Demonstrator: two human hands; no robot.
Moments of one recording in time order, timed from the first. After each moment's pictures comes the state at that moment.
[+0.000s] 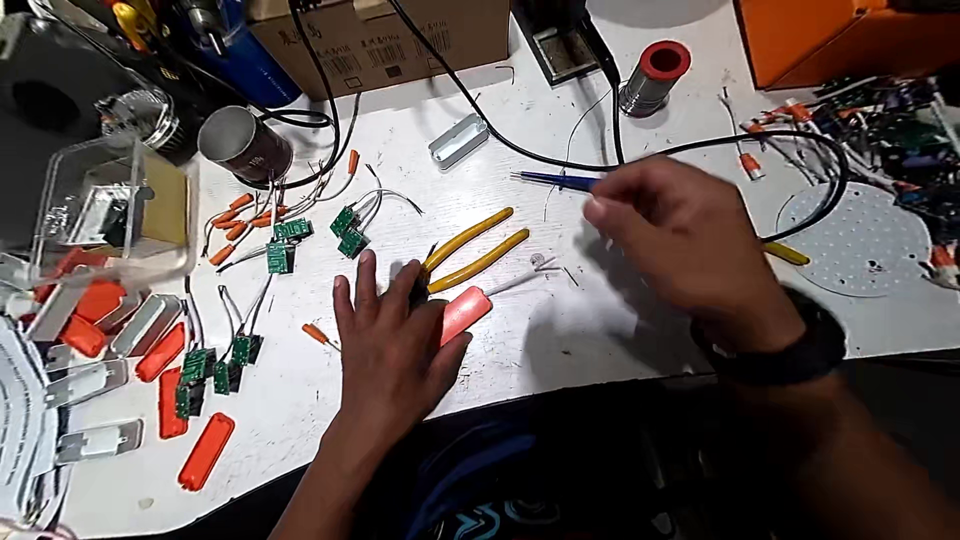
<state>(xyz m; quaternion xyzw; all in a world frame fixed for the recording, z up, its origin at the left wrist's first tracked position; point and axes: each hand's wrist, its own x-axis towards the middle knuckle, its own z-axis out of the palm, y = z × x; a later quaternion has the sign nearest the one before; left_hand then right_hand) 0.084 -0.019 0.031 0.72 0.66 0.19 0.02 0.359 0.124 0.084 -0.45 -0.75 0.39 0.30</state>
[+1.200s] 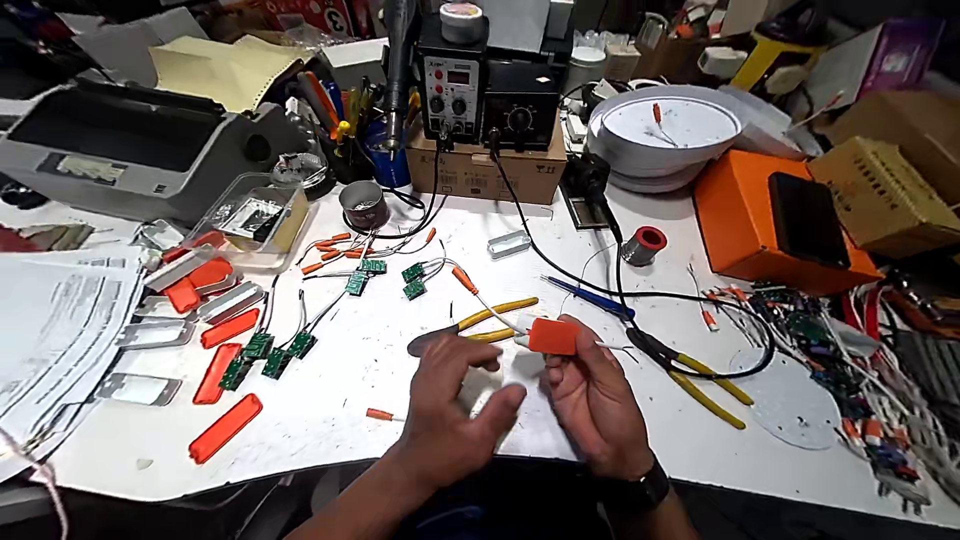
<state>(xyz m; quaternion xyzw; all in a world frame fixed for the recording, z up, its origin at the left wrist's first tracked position) 0.128 -0.019 0.054 0.62 0.52 0.58 0.10 0.303 0.069 0.041 -0.22 -0.26 0.79 0.50</state>
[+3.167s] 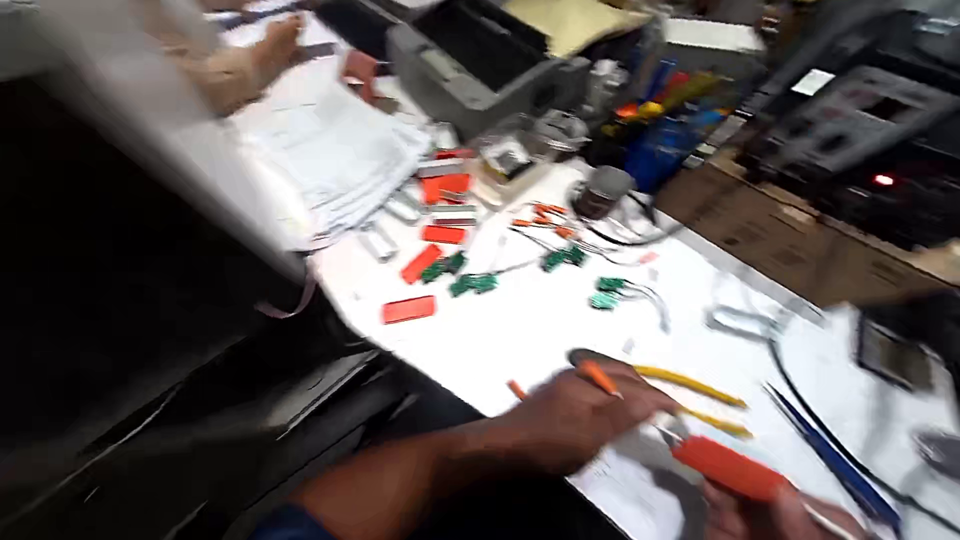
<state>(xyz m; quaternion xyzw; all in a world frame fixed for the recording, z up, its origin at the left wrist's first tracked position) 0.100 -0.035 0.040 0.51 0.44 0.70 0.24 0.290 0.056 0.039 -0.22 -0.49 0.69 0.49</state>
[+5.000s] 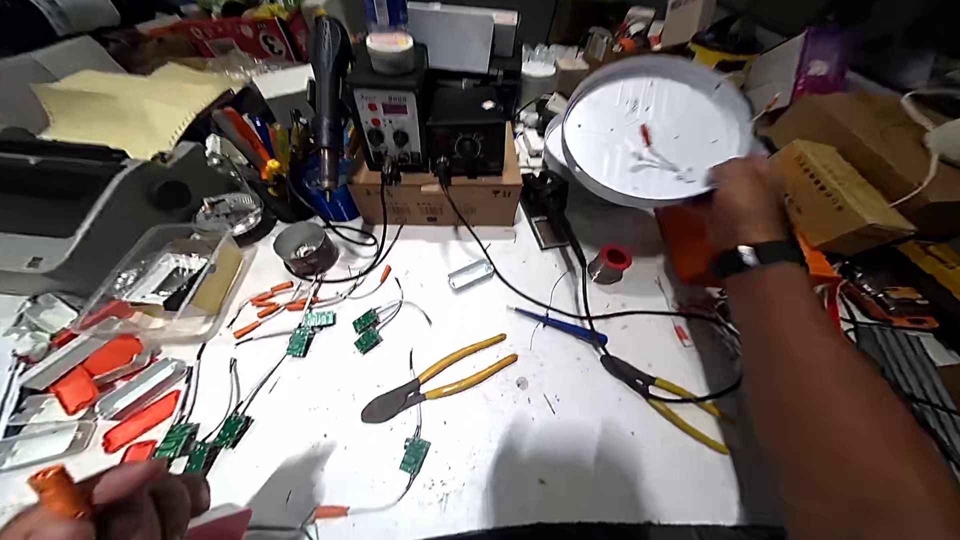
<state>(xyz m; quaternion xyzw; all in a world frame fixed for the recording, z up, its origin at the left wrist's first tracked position) -0.007 -0.101 0.108 0.46 0.50 0.67 0.29 0.413 0.352 0.133 -0.57 -0.49 0.36 0.55</state>
